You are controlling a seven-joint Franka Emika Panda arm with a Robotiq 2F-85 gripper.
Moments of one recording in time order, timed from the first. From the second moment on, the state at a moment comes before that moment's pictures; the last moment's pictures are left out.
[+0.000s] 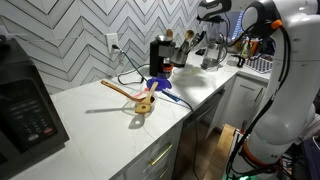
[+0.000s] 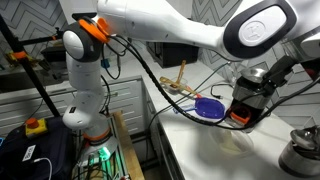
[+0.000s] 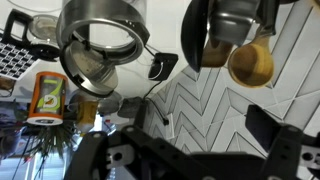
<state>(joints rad) -0.40 0.25 -0.46 -1.44 -0.31 2.46 0.65</state>
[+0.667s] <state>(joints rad) -0.37 0.29 -0.49 -1.39 -0.52 2.31 0.52</state>
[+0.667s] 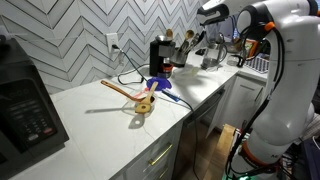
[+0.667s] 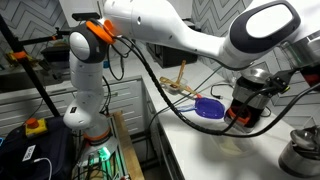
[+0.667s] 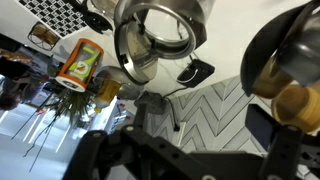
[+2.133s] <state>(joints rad) -0.35 0.36 -0.47 -1.36 -0.48 2.25 0.58</state>
